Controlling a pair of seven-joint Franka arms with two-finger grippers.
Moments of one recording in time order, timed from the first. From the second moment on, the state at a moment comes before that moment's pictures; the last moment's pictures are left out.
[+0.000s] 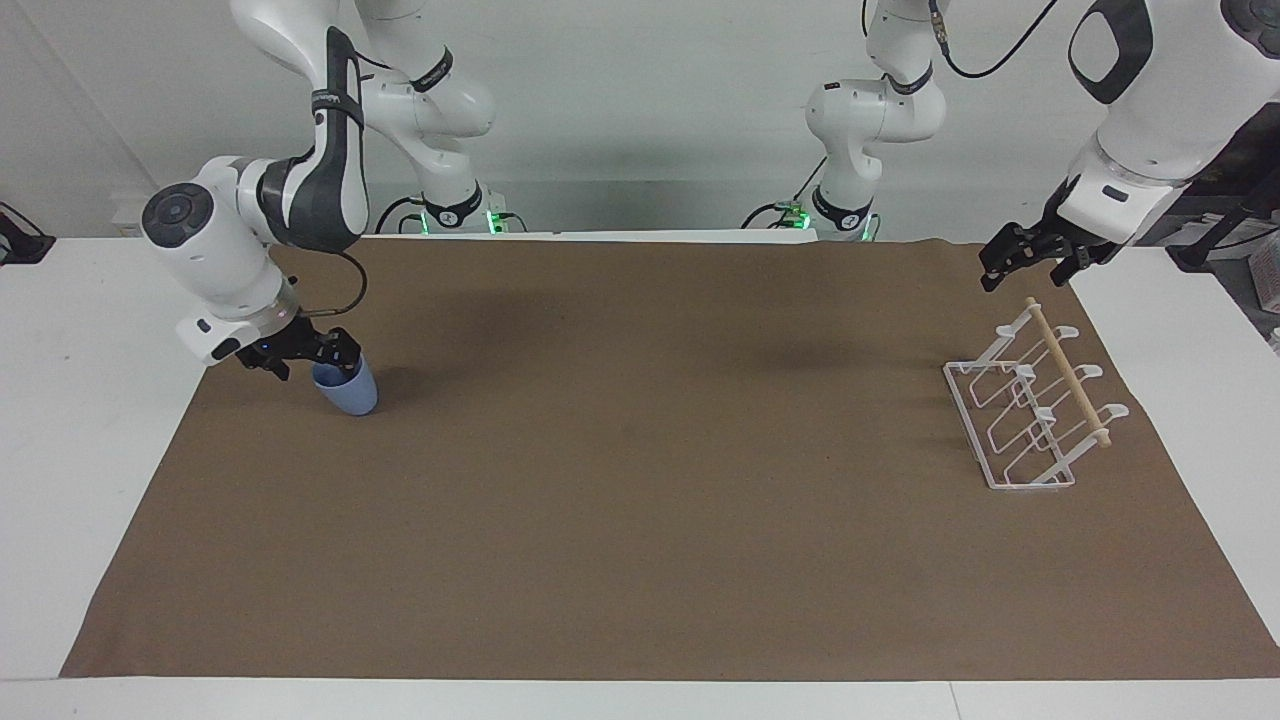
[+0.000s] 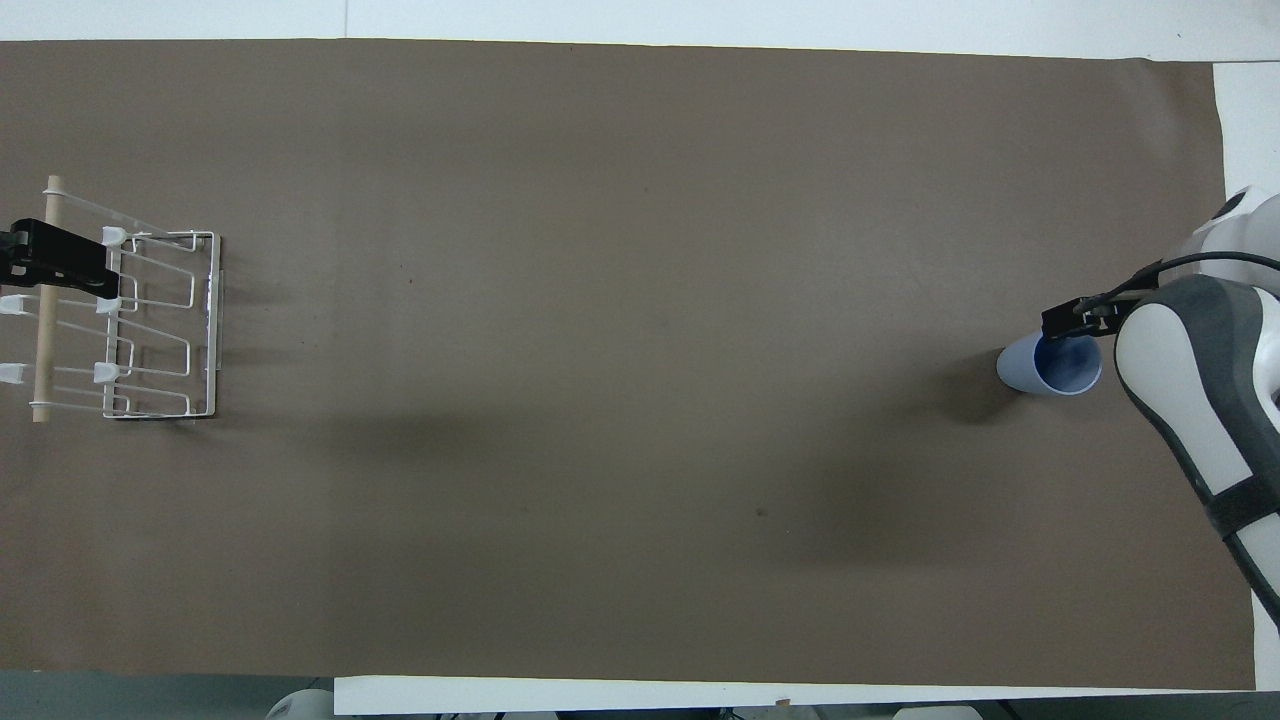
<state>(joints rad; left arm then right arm) -0.15 -0.02 0.07 -1.62 0.00 1.52 -0.06 -0.13 0.06 -0.05 -2.08 -0.04 2.05 -0.19</state>
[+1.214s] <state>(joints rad) -0.15 -0.02 0.07 -1.62 0.00 1.52 -0.06 -0.16 0.08 -0.05 -2.18 -0.04 2.17 -0.35</state>
